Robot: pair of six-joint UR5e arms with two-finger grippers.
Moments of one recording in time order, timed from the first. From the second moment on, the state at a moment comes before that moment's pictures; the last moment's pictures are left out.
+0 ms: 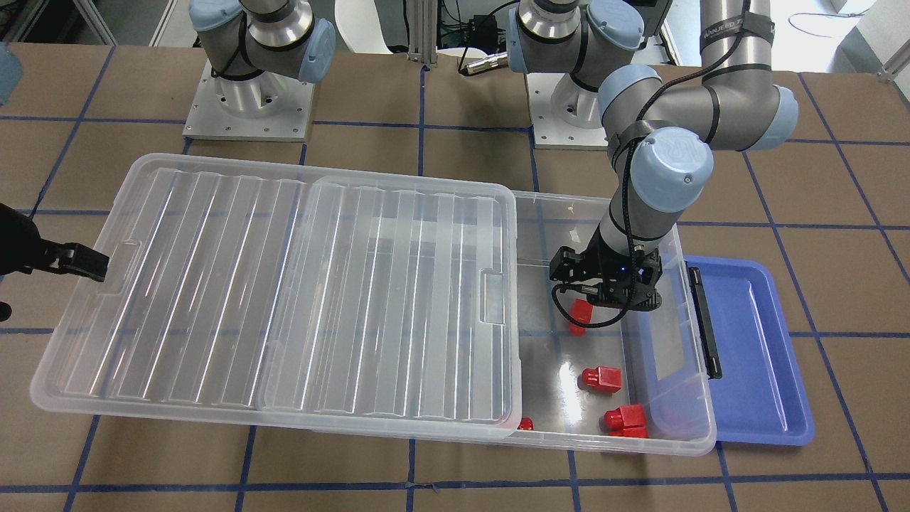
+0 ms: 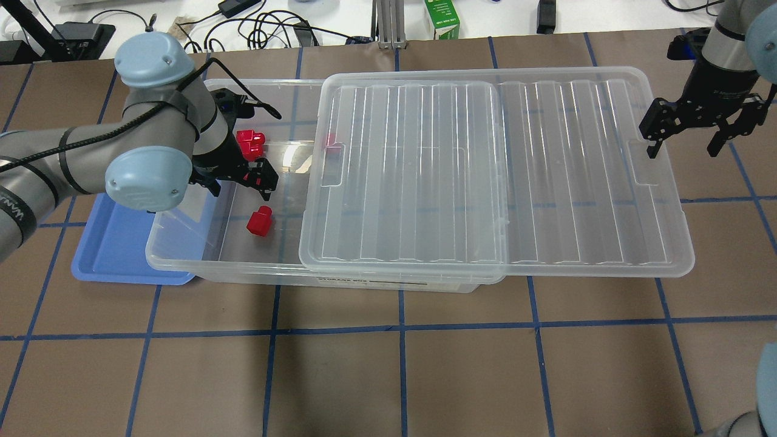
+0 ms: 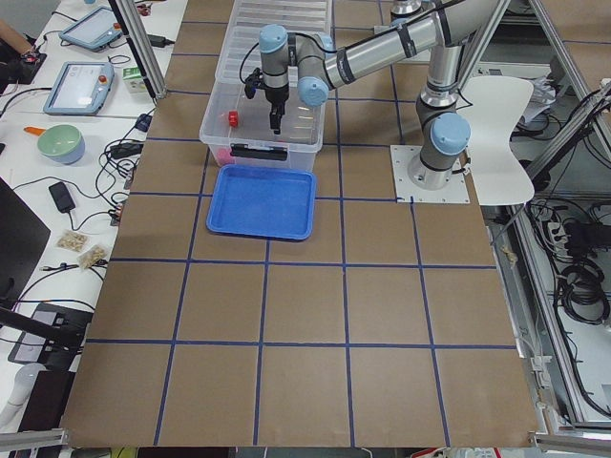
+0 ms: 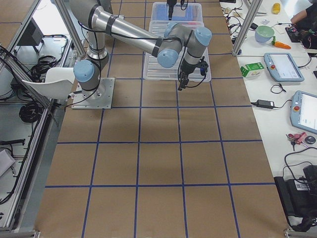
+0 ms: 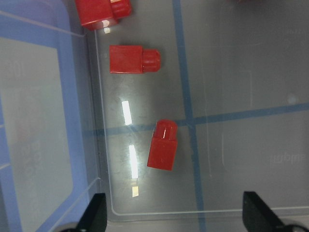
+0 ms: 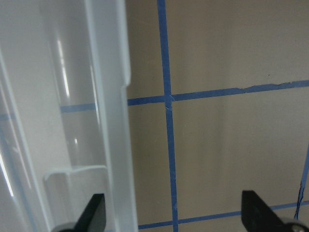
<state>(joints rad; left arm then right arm) -1.53 -1.79 -1.90 -1.03 1.60 0.17 1.24 -1.29 1.53 -1.63 -1.70 -0.23</state>
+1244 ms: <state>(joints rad) -1.53 -1.91 -1.98 -0.83 1.58 0.19 1.28 -1.43 1.42 -1.53 -1.65 -0.23</state>
